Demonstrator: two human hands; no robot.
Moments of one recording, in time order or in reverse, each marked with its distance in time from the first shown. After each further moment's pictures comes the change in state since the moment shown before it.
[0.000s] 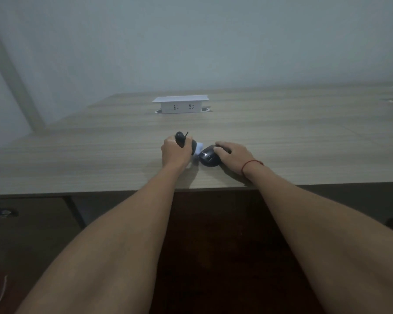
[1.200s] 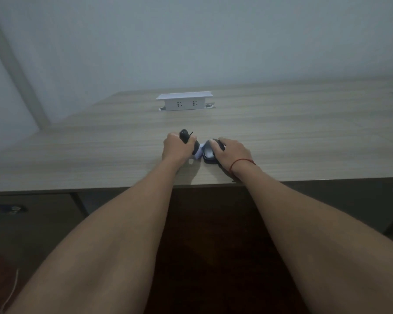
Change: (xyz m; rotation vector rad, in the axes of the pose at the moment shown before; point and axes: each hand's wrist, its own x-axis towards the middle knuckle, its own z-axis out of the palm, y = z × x) left_hand 0.013 -0.004 -0.008 0.101 -0.108 -0.013; right_hand 0.002 -0.013 0.026 -0.118 0.102 0.070
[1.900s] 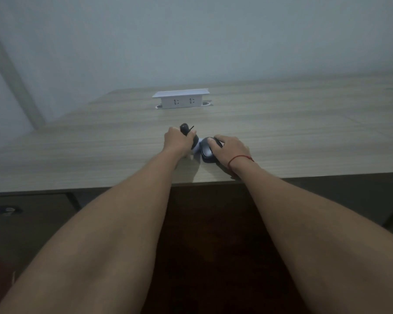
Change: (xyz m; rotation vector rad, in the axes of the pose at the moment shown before) left_hand 0.011 0.010 0.005 0.048 -0.053 -0.057; right_hand 0.003 0.001 0.000 0.047 0.010 0.006
